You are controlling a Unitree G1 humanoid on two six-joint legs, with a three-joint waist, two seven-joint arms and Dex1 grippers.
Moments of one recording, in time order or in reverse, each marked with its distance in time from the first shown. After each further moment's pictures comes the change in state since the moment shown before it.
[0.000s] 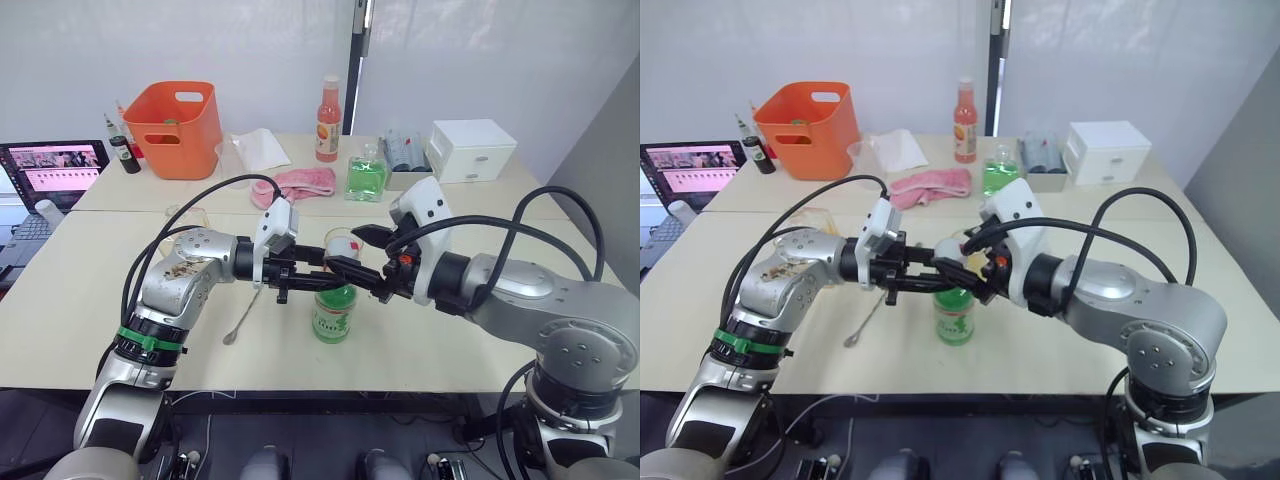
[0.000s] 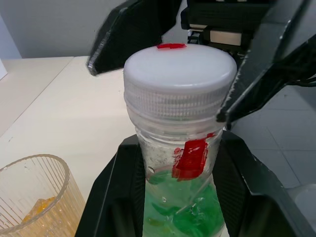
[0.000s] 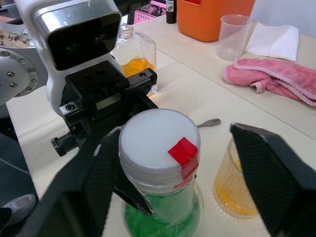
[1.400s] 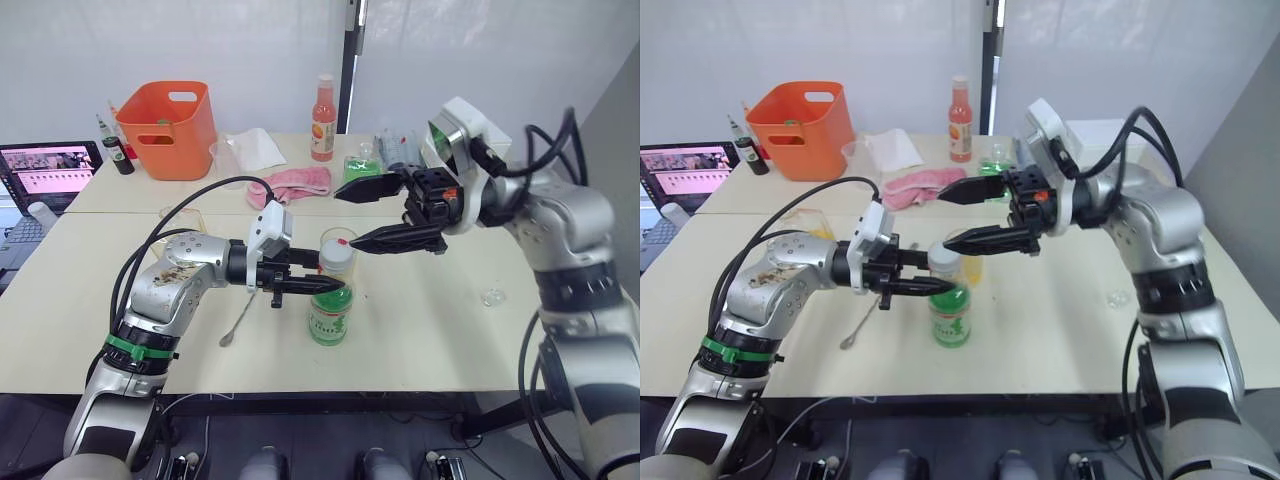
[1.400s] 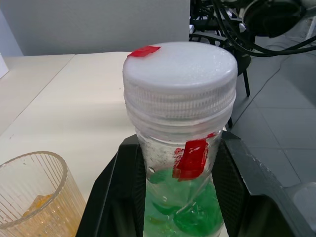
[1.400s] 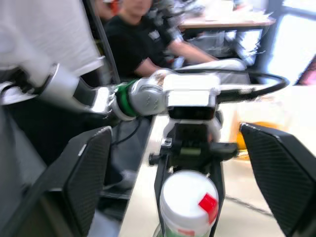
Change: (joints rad) left arm 0.046 0.034 0.022 -0.072 -0.016 0.033 0.026; right arm -0.267 -0.197 0.166 0.660 -0.257 -0.589 1.157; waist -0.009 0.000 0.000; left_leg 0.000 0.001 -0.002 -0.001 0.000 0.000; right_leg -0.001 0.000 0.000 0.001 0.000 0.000
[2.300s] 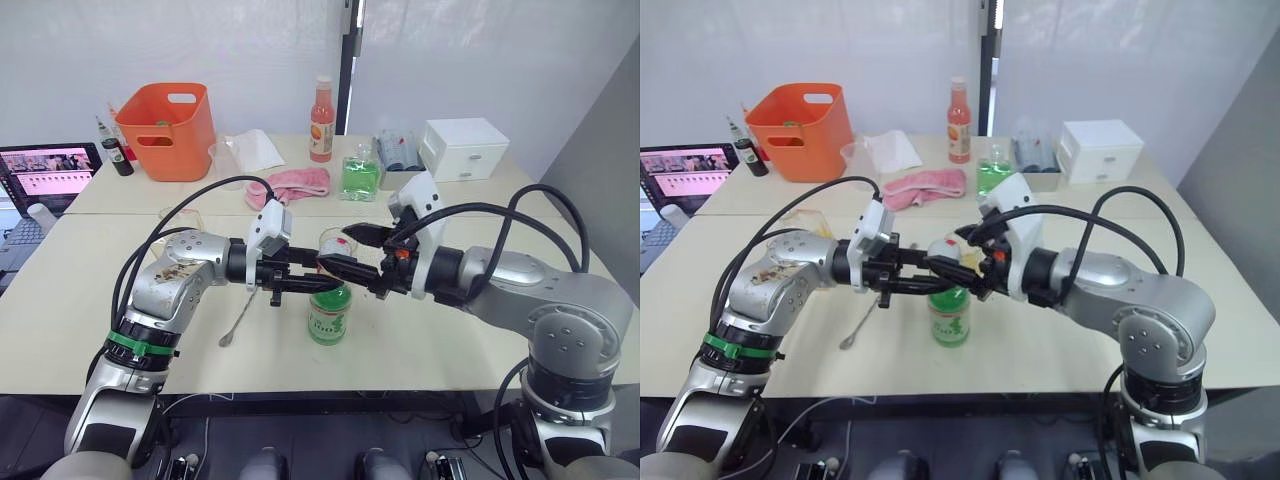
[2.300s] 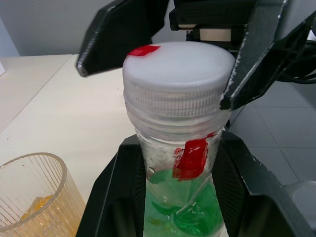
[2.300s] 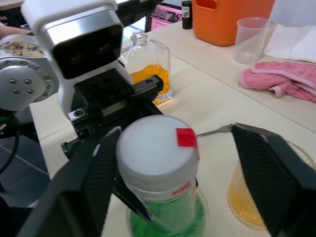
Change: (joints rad) left arm -0.020 -0.001 -0.010 0.037 0.003 -0.016 -0.020; right arm 0.257 0.198 -0.147 -0.579 0.186 0.524 -0.995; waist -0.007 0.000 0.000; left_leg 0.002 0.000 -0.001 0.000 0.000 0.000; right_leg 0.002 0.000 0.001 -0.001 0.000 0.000
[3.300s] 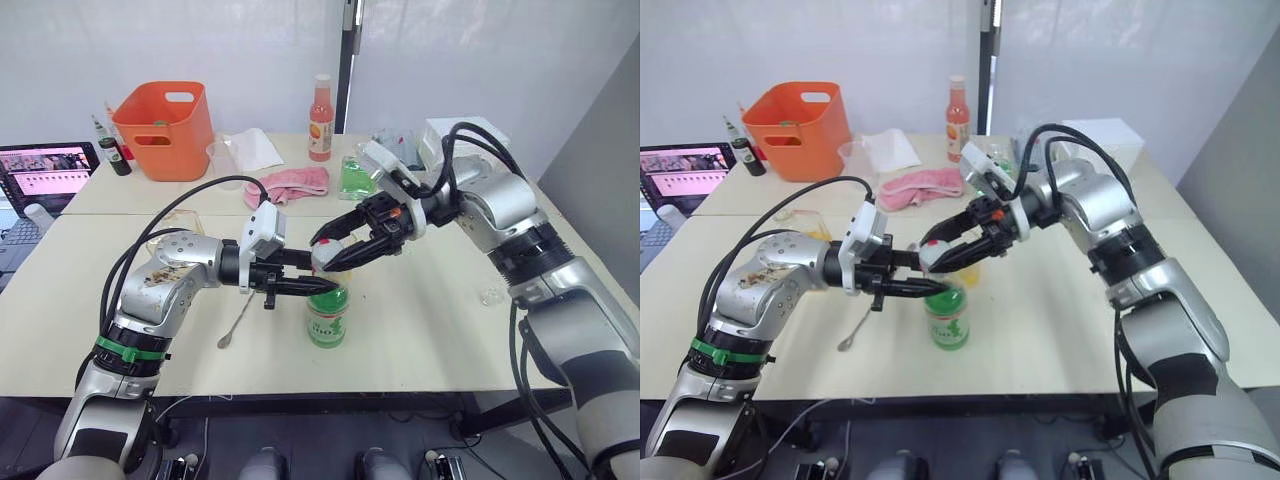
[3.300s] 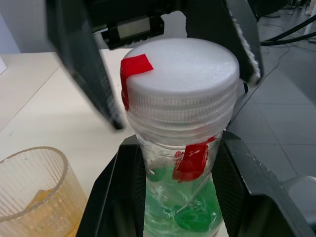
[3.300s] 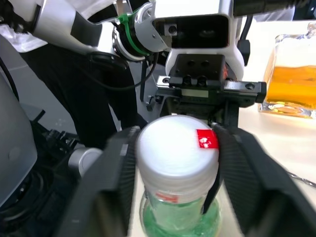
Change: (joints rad) left arm 0.028 0.032 0.010 -0.058 -0.016 0.025 0.009; right arm -0.564 -0.136 0.653 1.121 -0.262 -0.818 1.309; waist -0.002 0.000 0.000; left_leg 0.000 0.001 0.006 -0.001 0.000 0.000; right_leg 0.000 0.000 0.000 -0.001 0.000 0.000
